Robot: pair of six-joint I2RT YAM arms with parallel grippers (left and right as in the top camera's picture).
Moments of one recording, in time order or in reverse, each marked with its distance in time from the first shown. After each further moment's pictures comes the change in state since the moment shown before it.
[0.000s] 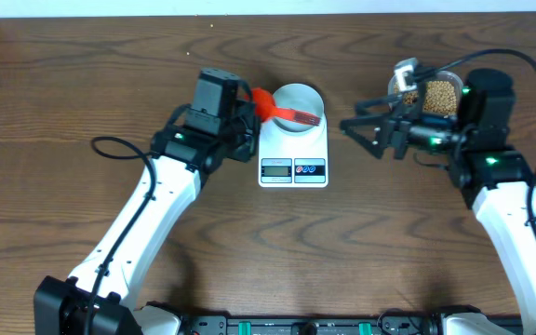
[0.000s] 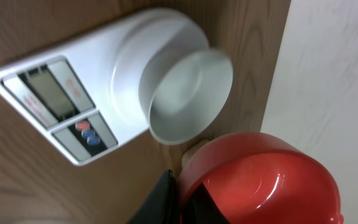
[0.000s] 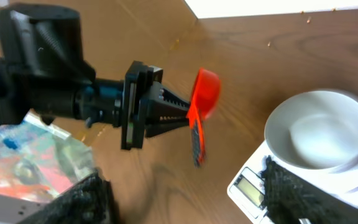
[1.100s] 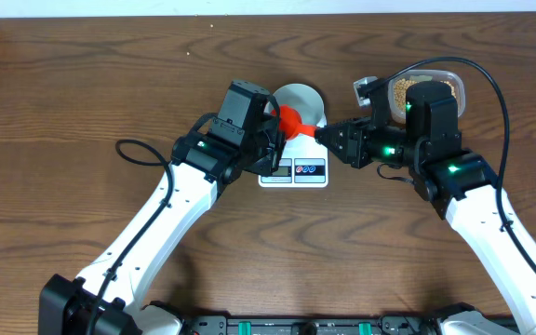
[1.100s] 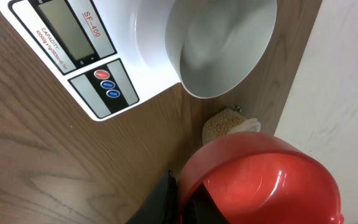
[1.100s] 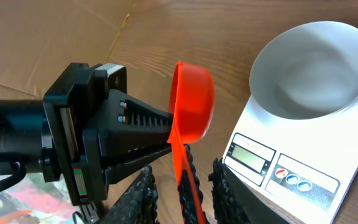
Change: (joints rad) left arm -0.105 0.000 0.000 -0.040 0.039 -0.079; right arm 0.204 0.000 0.000 -0.120 0.351 0.130
